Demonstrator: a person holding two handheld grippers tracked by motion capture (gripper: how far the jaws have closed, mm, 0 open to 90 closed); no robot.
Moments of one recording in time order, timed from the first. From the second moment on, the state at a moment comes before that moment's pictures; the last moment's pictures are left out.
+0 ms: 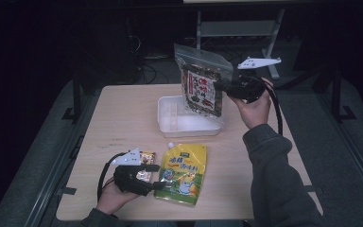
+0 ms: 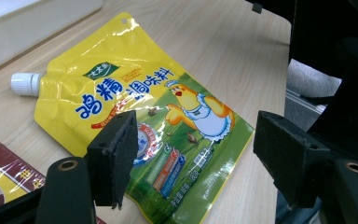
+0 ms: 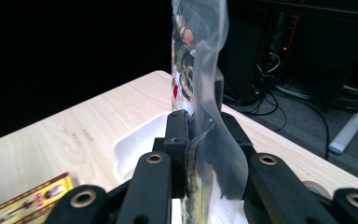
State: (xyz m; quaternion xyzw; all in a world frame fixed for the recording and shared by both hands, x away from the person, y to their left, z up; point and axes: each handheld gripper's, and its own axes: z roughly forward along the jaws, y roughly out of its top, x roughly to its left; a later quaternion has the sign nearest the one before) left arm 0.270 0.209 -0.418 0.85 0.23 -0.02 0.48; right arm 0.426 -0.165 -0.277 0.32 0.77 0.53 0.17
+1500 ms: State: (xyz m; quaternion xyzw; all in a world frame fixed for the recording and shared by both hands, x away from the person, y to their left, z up) left arm 0.276 0.219 -0.424 0.84 0.25 -0.01 0.48; right arm 0.456 -0.157 -0.360 0.38 0.74 0.54 0.15
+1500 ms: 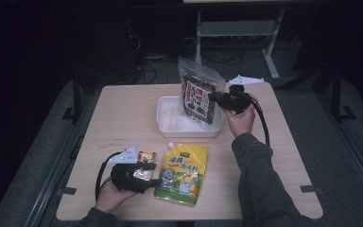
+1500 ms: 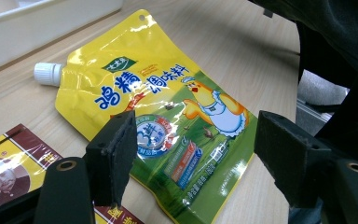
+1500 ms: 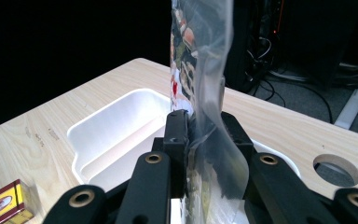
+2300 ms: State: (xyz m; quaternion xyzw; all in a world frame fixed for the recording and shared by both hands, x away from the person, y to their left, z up) left arm 0.278 0.219 -0.426 0.84 0.26 0.00 0.47; right arm 0.451 -0.180 -0.359 0.40 0.74 0.54 0.10
